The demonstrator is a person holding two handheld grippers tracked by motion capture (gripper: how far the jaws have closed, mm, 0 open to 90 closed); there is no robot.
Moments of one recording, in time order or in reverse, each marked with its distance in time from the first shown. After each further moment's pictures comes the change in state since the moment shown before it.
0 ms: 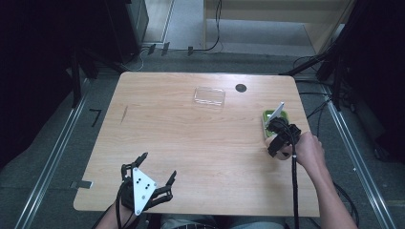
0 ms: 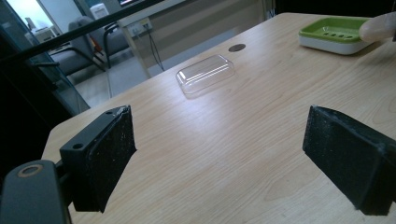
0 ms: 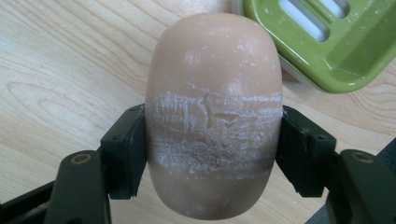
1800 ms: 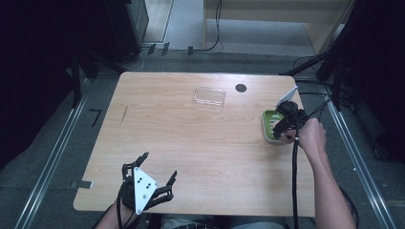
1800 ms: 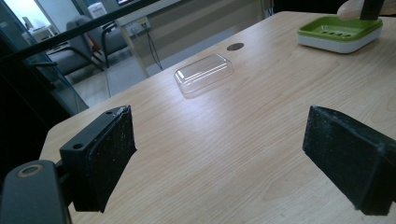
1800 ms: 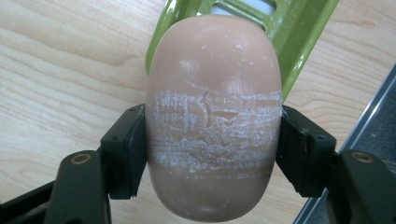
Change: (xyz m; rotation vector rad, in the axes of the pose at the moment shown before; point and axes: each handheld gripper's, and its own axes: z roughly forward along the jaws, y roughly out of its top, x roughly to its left) left arm 0.000 0.000 0.002 0.003 -0.005 -0.001; right arm -0.047 0.025 -0.011 -0.070 0.007 0.195
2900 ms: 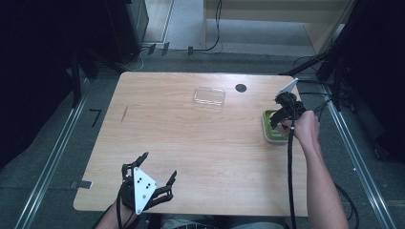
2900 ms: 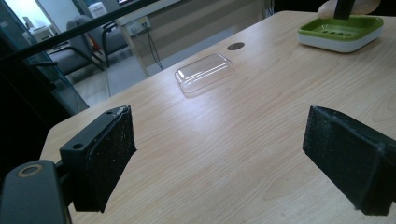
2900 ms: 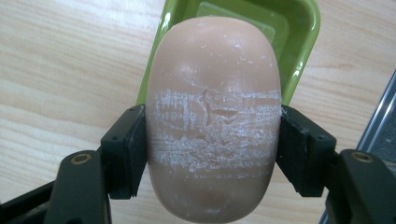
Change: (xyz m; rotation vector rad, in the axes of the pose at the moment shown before) left arm 0.000 0.000 0.000 0.003 0.001 0.001; right arm -0.014 0.030 0.007 -0.057 0.017 0.091
